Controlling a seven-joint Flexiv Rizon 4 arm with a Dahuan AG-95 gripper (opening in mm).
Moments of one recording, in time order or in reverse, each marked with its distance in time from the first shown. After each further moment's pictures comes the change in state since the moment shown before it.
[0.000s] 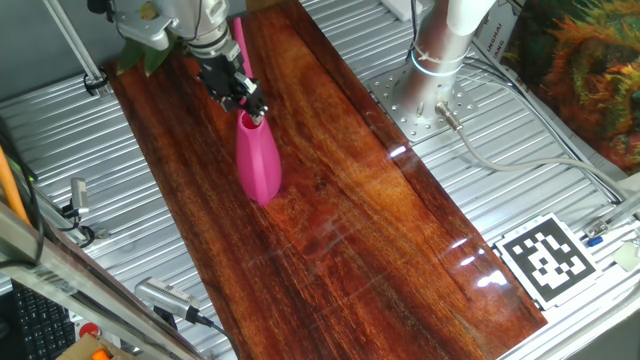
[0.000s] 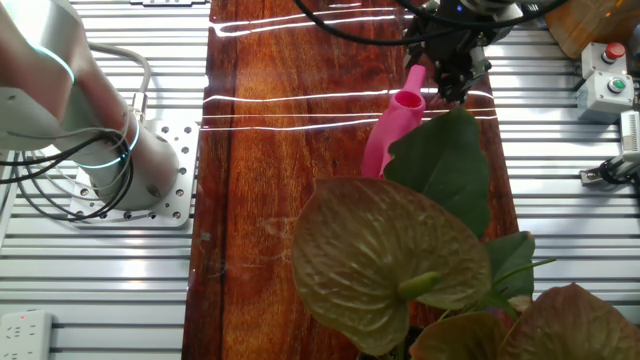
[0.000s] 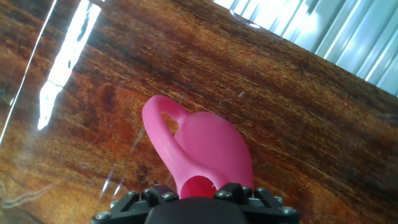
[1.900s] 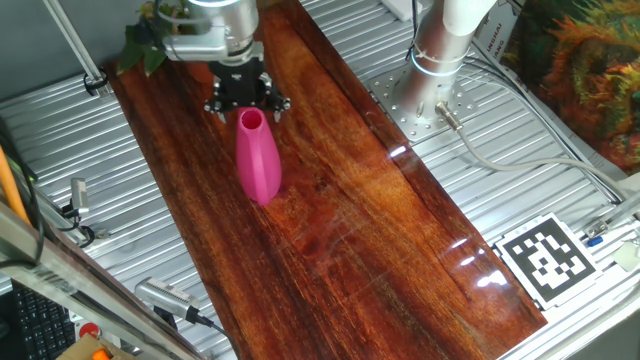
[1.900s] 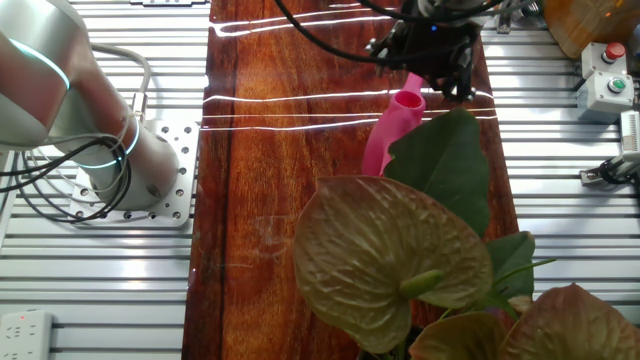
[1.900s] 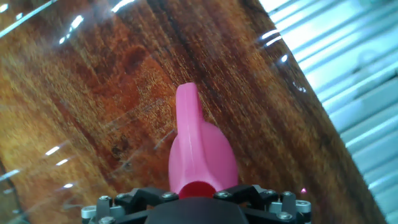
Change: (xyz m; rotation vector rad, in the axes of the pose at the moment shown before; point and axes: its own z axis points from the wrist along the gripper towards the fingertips) arm 0.006 0.005 0.036 0.099 -0.060 -0.589
